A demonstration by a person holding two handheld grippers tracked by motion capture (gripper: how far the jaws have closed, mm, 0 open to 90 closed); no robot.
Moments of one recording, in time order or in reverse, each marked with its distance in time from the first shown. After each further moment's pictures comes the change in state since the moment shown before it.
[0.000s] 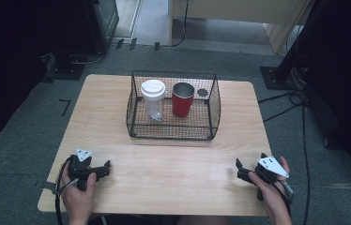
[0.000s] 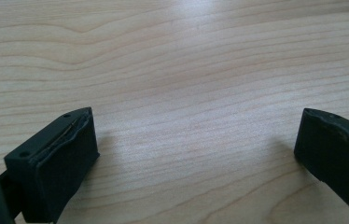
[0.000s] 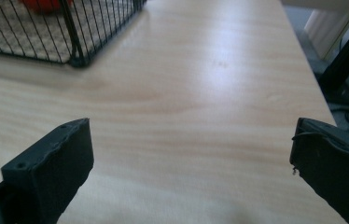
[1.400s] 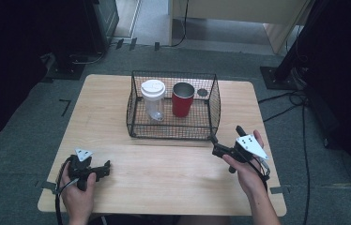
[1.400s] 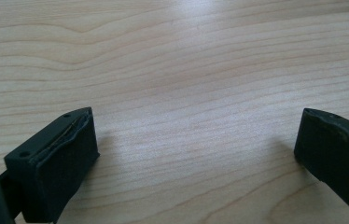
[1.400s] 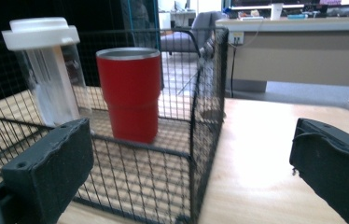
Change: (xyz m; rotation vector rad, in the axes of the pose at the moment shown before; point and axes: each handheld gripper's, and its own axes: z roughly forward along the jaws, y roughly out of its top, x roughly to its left) left arm 0.000 0.000 0.000 -0.001 -0.001 -0.001; right arm 0.073 0.079 0.027 -0.323 0.153 0.056
